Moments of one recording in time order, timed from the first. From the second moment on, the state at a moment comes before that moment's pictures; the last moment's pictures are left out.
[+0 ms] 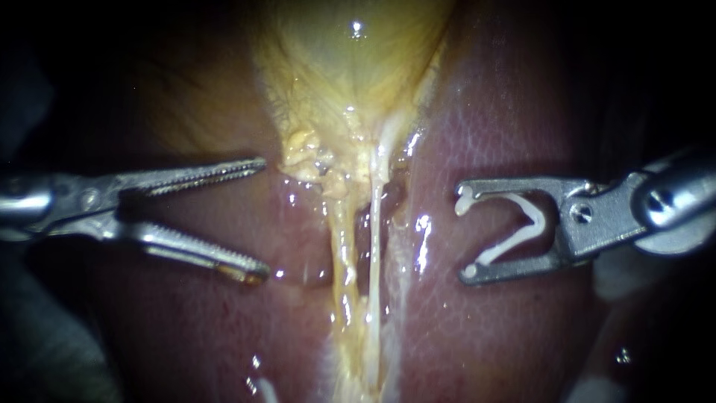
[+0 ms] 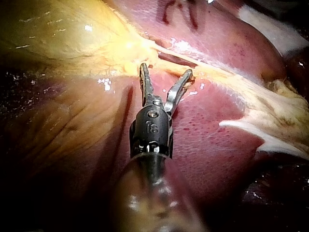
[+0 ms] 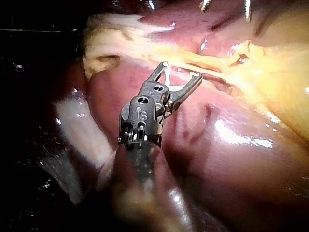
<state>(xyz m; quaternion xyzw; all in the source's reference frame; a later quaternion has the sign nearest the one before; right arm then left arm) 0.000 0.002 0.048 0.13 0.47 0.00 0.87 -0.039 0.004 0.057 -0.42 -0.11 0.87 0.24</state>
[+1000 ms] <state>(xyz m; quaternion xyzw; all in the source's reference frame) 0.000 0.002 0.048 0.13 0.47 0.00 0.87 -0.043 0.011 0.064 -0.39 -0.12 0.88 0.24</state>
